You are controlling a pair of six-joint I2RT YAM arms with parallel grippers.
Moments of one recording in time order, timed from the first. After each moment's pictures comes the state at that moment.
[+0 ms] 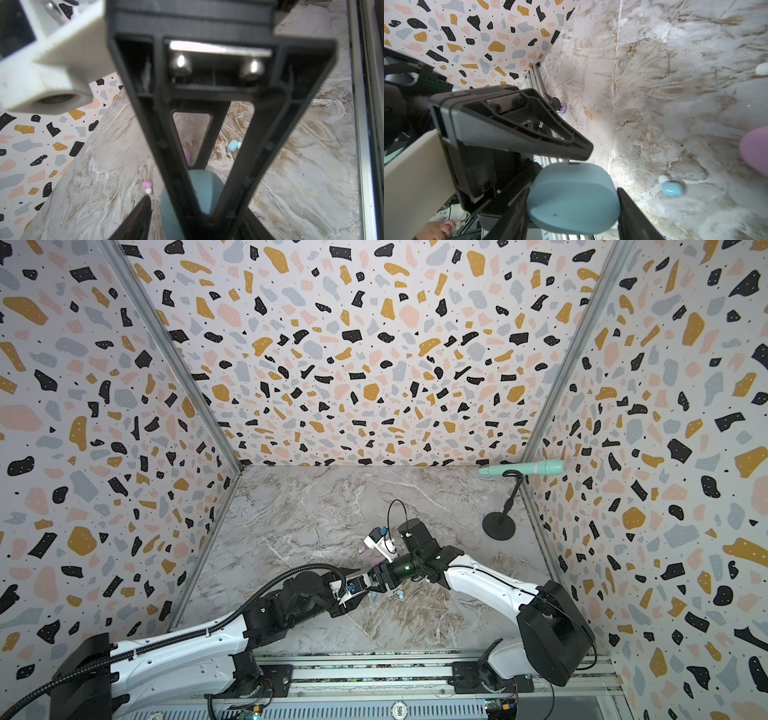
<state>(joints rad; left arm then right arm) -1.01 0.98 0.47 0.07 -0.09 0.44 0.73 1.39 0.86 -0.21 -0.83 0.30</state>
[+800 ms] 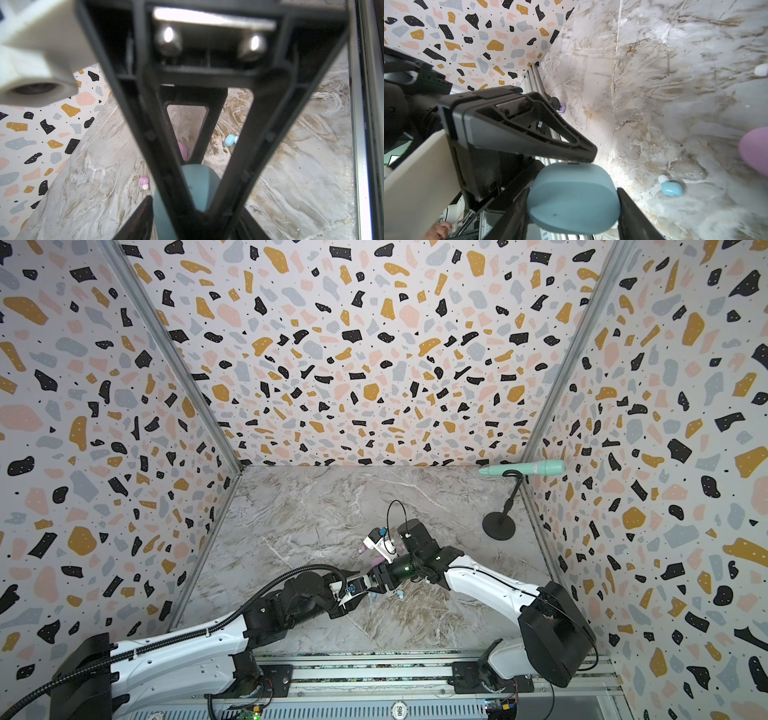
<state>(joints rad) -1.01 0.98 0.47 0.05 -0.08 0.44 0.74 1.39 0.86 -0.21 -0.82 0.29</state>
